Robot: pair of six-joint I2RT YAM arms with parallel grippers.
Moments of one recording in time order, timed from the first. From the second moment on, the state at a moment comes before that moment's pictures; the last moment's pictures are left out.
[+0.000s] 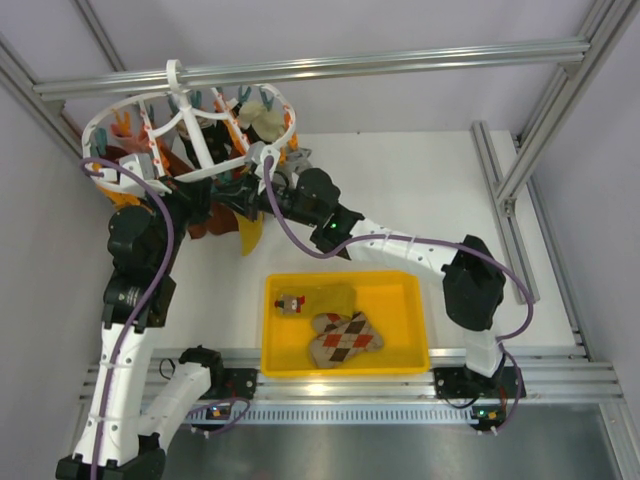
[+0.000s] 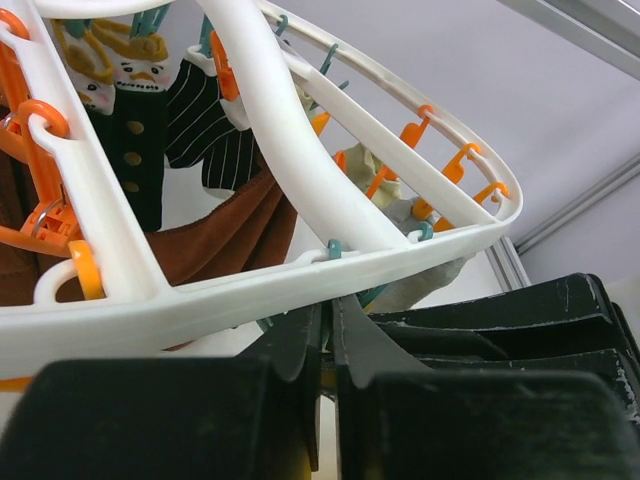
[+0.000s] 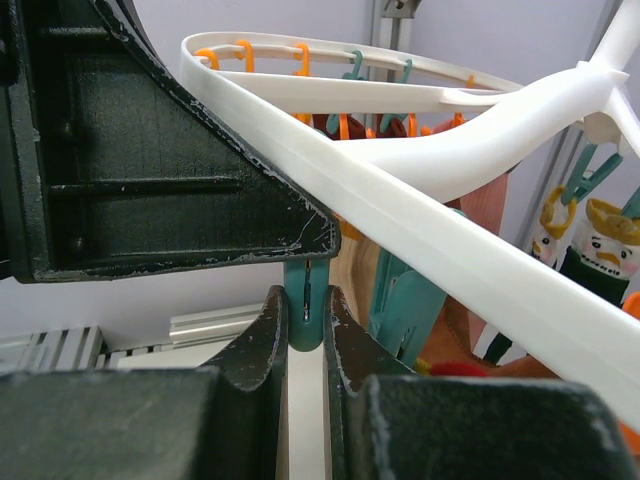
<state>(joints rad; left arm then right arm) -0.14 0.76 1.08 -0.30 -0.01 -0.49 1.03 1.93 1.65 0.57 -0.32 0.03</state>
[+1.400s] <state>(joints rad) -0.14 0.81 1.24 -0.53 -0.07 -0.48 1.00 1.92 1.65 0.57 -0.40 0.10</state>
